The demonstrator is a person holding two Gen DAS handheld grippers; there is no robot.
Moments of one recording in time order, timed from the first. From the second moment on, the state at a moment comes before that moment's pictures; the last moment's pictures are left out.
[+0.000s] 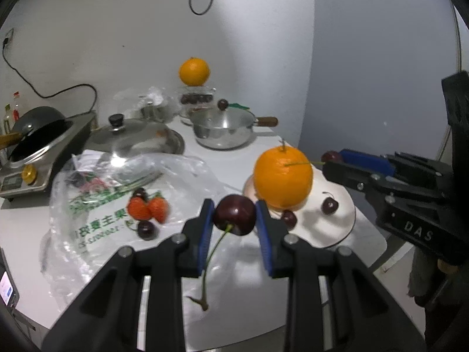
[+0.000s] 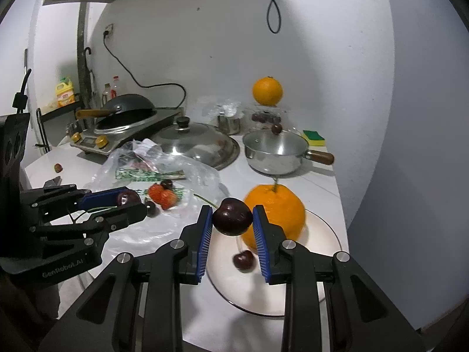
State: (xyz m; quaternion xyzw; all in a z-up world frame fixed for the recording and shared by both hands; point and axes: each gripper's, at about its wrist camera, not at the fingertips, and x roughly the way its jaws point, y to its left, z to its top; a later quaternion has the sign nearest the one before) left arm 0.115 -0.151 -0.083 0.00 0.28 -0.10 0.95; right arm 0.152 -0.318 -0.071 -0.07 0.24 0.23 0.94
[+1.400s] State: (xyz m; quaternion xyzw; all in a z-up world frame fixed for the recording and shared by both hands) left arm 0.170 -0.235 -0.144 0.01 0.36 -0.16 0.92; right arm 0.186 -0.385 -0.151 -0.03 0.33 0.20 0.92
